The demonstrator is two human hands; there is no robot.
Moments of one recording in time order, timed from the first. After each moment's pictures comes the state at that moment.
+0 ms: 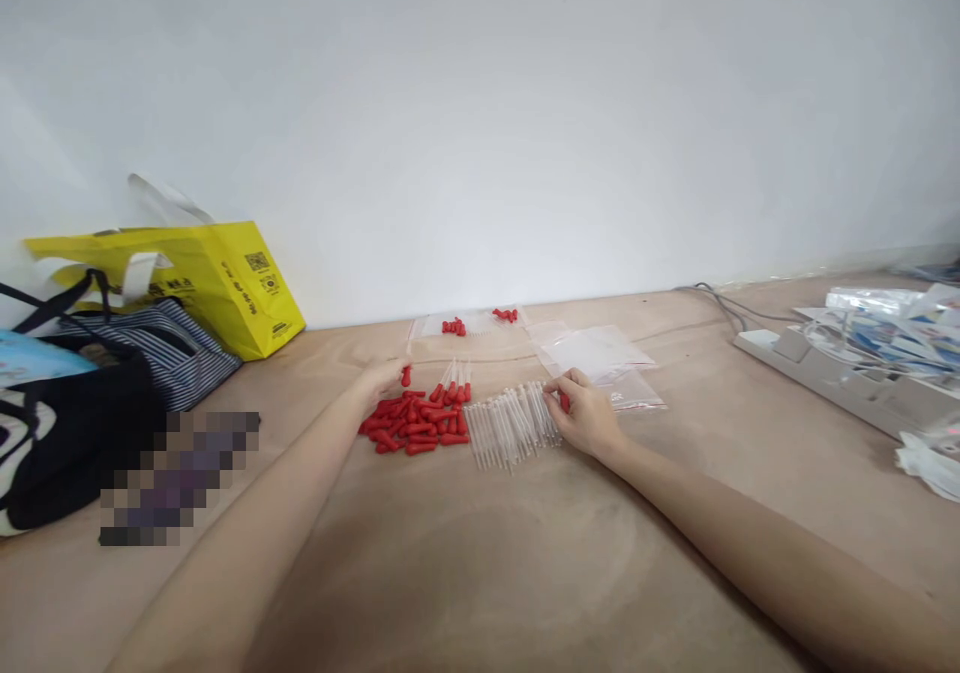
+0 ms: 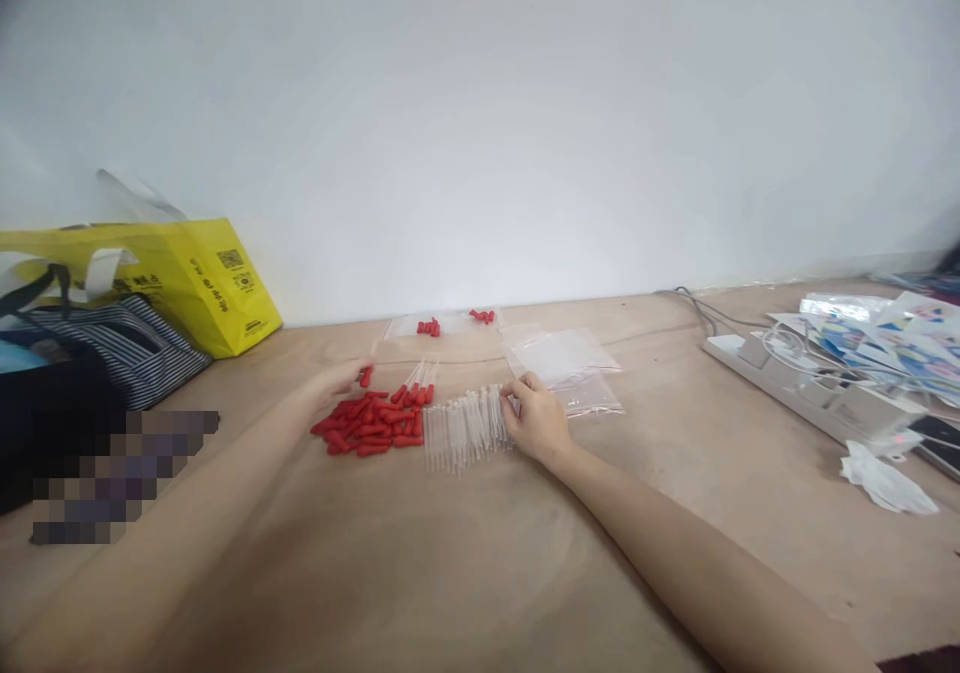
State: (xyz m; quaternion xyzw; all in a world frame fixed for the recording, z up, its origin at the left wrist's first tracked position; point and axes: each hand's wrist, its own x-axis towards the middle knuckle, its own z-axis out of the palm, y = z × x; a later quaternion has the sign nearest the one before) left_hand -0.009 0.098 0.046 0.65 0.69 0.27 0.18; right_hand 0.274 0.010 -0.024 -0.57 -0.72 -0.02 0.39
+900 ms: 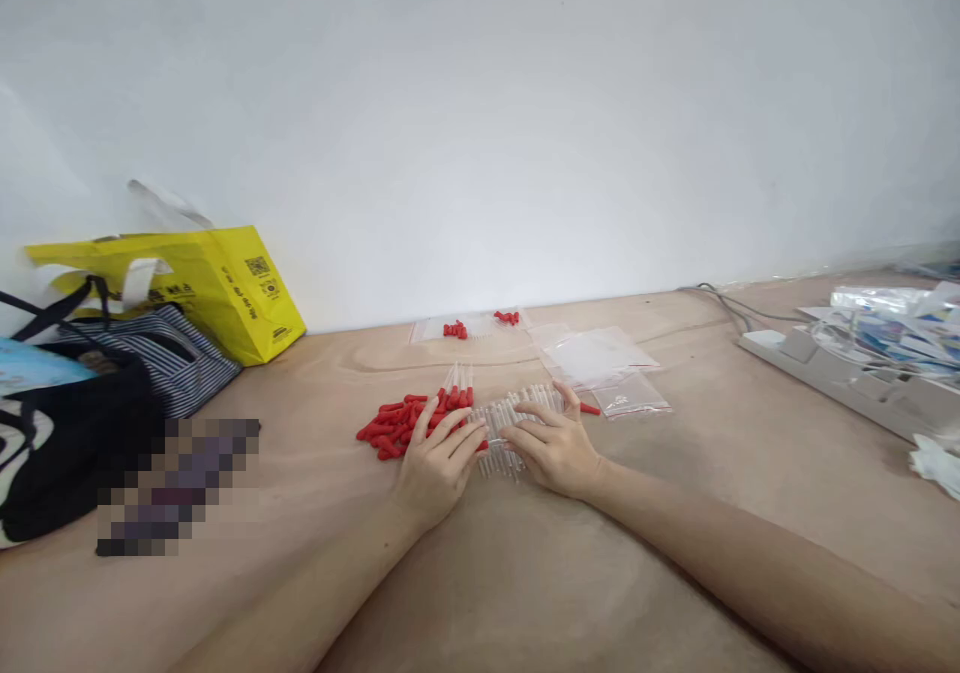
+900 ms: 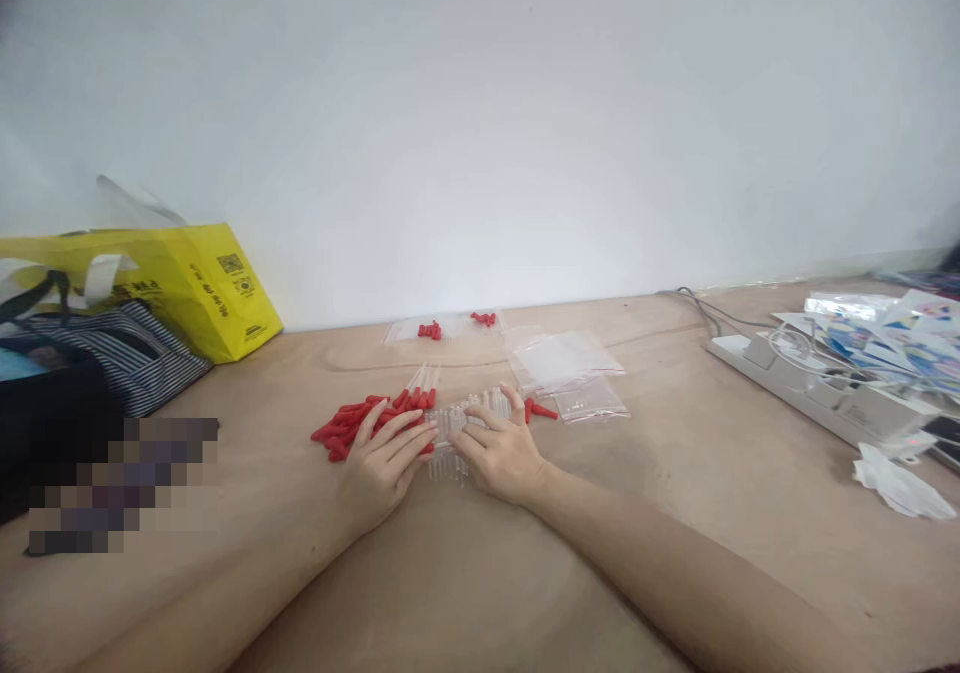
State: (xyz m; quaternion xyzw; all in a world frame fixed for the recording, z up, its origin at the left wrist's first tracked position) left_hand 0.039 -0.010 -0.006 0.87 0.28 0.34 -0.23; right_hand 0.234 -0.012 -0.026 -0.34 -0.83 -0.21 0.39
